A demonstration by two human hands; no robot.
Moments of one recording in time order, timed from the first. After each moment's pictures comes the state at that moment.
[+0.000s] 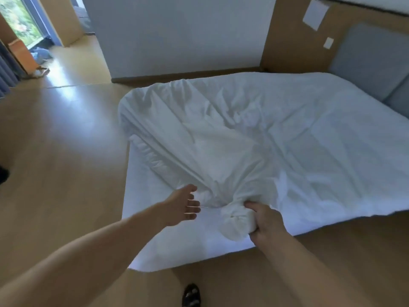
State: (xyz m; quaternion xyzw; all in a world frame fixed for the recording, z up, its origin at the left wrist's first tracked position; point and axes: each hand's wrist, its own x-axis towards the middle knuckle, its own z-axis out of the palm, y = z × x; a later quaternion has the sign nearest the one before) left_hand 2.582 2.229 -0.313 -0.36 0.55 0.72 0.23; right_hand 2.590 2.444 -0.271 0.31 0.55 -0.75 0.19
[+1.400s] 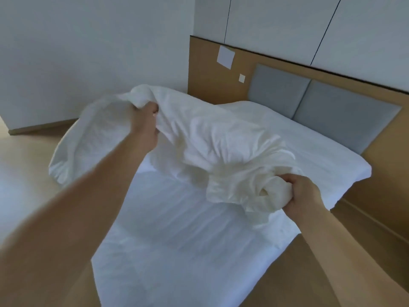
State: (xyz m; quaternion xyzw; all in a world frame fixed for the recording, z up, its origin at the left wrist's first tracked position) left_hand 2.312 2.065 -0.103 -0.10 0.51 0.85 -0.09; right_hand 2.499 2.353 -0.131 0.37 0.50 -0.78 -0.11
